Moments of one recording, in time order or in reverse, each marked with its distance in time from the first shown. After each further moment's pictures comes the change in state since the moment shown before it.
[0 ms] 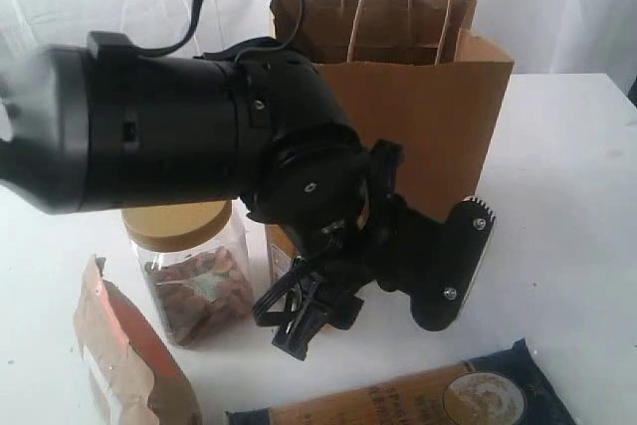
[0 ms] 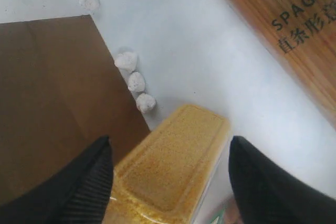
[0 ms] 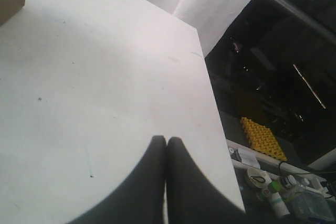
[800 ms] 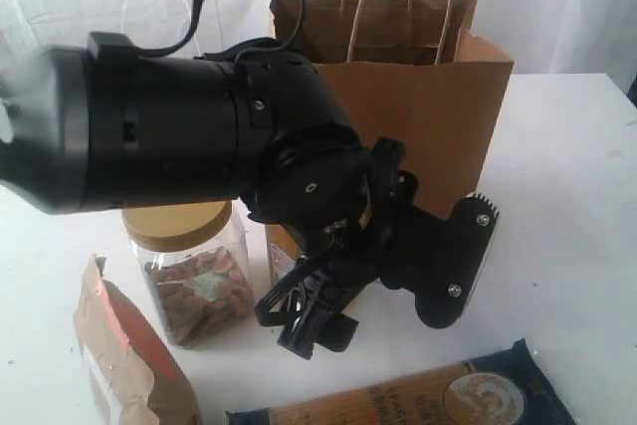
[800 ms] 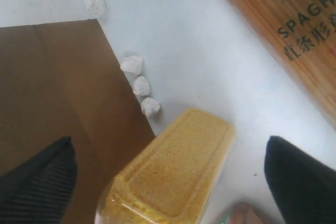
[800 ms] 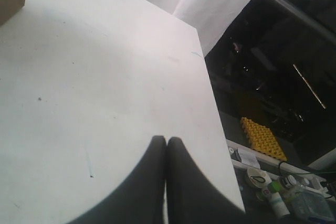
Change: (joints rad) left arm 0.000 0.000 0.000 -0.004 -0.018 -0.007; right arm 0.000 0.000 0.000 0.000 0.000 0.000
